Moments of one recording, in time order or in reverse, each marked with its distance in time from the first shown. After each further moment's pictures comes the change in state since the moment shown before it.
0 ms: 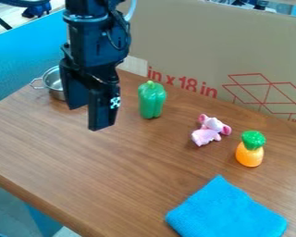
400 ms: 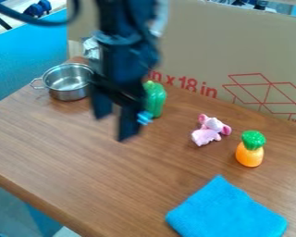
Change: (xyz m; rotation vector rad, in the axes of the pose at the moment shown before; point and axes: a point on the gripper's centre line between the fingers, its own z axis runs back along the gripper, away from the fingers) arm 0.029 -0.034 -0.015 0.016 -0.088 0.000
